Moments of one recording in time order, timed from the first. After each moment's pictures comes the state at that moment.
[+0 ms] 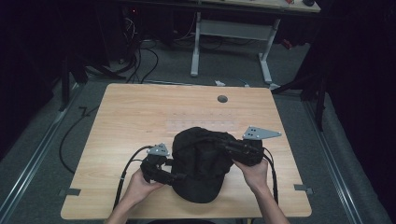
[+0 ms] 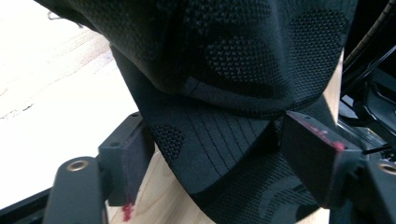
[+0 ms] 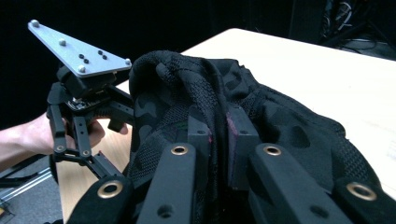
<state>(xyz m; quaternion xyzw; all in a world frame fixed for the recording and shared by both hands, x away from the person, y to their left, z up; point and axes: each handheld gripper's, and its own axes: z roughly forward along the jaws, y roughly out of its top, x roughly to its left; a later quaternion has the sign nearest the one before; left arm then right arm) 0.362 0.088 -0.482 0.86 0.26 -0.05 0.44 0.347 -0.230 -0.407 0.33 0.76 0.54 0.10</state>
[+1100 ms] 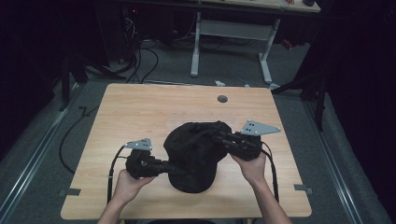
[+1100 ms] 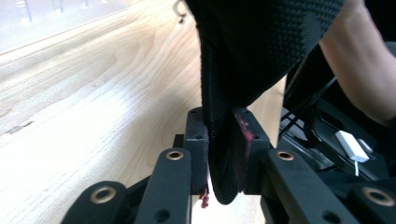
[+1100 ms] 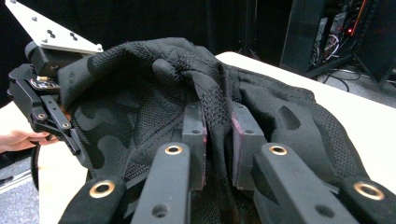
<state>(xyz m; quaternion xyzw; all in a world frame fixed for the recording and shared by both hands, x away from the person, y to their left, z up) 0.357 0.125 -0.448 0.82 0.25 -0.11 0.51 0.353 -0.220 -0.388 0.30 0.76 0.56 0.15</state>
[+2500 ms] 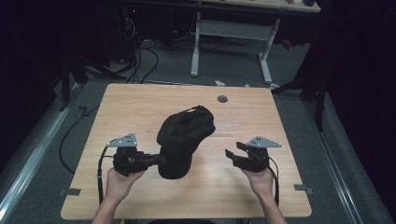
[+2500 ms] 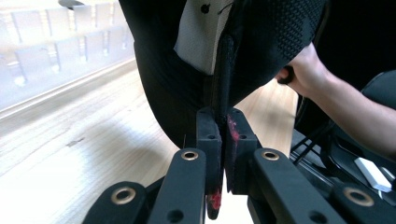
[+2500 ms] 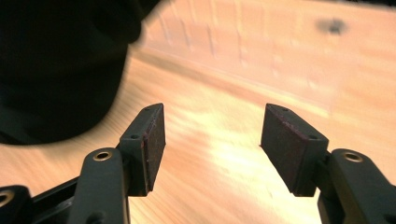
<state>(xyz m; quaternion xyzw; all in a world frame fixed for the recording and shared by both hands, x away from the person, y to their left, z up) 0.354 0.153 -0.433 0.79 0.27 -0.05 0.55 0.345 -0.259 -0.462 0.45 0.76 0.43 0.19</state>
